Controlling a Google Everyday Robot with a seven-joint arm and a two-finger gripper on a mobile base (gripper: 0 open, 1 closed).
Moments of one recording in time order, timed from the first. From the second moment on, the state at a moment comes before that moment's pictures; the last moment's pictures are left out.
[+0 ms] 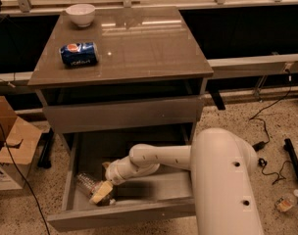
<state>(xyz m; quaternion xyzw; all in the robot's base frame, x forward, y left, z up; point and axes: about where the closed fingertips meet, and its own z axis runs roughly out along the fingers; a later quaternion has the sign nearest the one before) 0.552 0.211 0.371 -0.55 0.69 0.39 0.26</state>
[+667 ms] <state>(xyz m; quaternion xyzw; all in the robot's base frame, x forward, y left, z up) 0.549 0.222 0.378 -0.56 0.70 0.35 0.27</state>
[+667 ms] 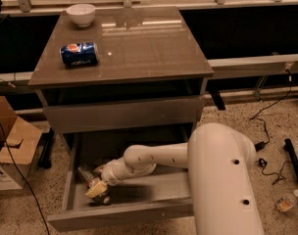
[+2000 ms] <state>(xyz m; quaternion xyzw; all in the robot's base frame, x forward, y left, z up) 0.554 0.207 0.381 -0.58 0.69 0.34 0.26</state>
